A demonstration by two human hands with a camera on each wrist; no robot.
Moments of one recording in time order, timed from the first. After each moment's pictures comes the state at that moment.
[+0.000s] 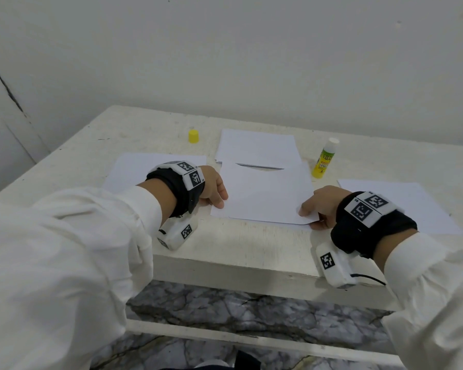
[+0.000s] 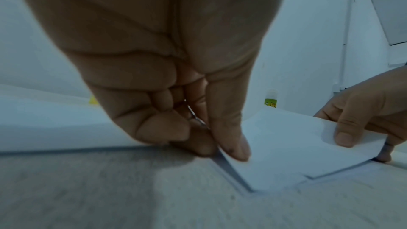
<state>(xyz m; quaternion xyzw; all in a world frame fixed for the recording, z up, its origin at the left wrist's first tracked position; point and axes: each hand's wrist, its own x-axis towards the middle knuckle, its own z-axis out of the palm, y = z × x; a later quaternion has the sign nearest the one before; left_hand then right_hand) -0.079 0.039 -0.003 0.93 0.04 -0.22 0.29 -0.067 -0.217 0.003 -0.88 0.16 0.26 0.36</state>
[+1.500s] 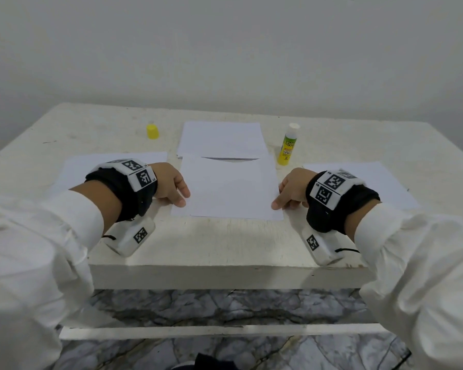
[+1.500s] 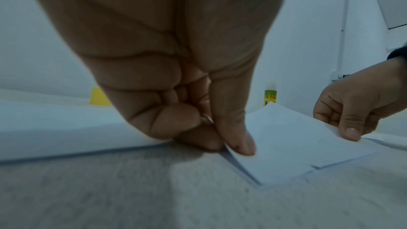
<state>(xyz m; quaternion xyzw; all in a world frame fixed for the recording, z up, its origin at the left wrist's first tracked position) -0.067 0.040 -0.006 0.95 0.02 -0.24 0.19 -0.061 -0.236 0.018 -0.94 0.03 0.28 0.19</state>
